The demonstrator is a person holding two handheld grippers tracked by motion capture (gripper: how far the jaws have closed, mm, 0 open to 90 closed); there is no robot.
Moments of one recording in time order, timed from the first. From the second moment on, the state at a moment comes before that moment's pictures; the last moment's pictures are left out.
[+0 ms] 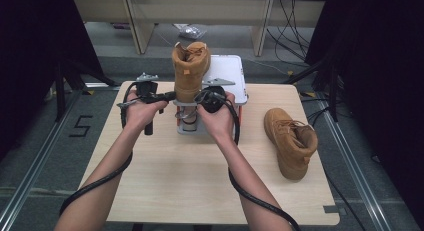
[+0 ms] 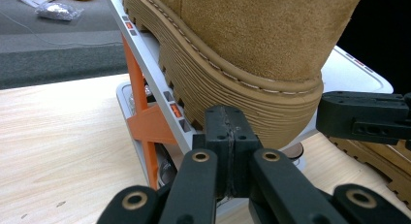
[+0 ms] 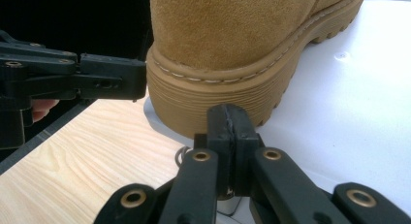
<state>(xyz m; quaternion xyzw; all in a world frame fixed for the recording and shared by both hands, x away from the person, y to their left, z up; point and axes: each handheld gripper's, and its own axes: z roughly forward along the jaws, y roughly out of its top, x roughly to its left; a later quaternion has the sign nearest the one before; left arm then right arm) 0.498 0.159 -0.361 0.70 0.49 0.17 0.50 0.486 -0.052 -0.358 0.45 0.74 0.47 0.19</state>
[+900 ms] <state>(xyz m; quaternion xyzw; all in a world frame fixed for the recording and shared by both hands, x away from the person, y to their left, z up) 0.440 0.191 -0.383 0.67 0.47 0.22 0.53 0.457 -0.168 -0.354 0.50 0.72 0.44 0.21</state>
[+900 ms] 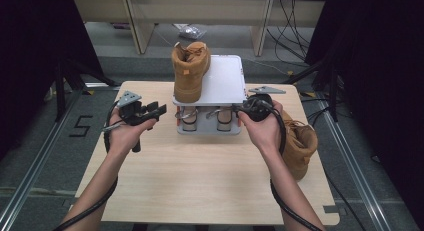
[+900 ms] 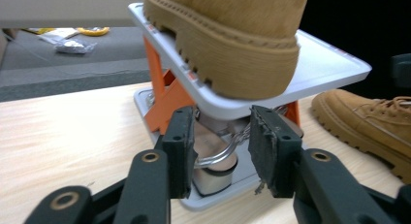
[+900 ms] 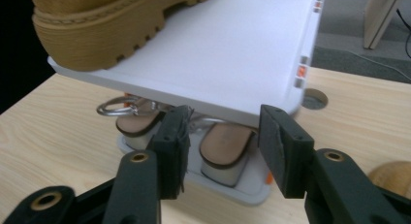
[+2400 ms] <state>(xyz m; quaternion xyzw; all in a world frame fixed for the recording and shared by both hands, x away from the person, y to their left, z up) 0.399 0.222 -0.442 0.68 0.50 0.21 0.50 0.432 -0.310 -0.359 0.59 0.72 0.31 0.20</state>
